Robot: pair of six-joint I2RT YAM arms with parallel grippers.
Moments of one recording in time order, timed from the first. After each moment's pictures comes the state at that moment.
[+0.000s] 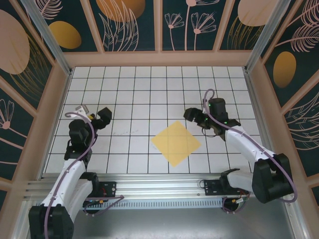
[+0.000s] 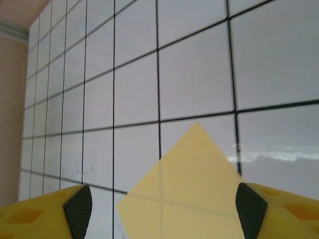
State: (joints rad) left arm -0.03 0.76 0.33 0.19 0.18 -0.64; right arm 0.36 1.21 0.69 -0.22 -0.37 0.67
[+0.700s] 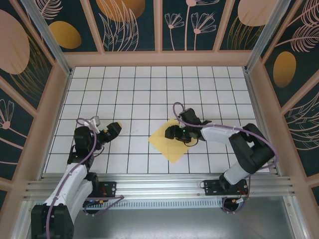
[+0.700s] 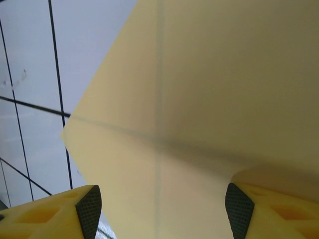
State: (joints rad) left arm -0.03 0.74 0.19 0.10 0.52 -0.76; right arm 0.63 1.60 0.74 -0.15 -0.37 0.72
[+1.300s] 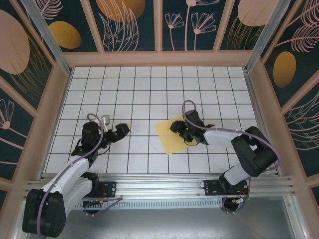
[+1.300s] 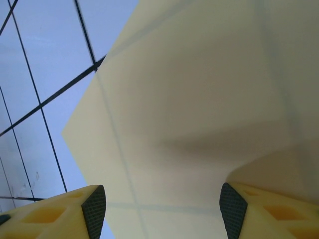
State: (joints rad) left arm -0.18 0.89 0.26 0.09 0.52 -0.76; right arm 0.62 1.50 0.61 0.01 -0.15 1.07
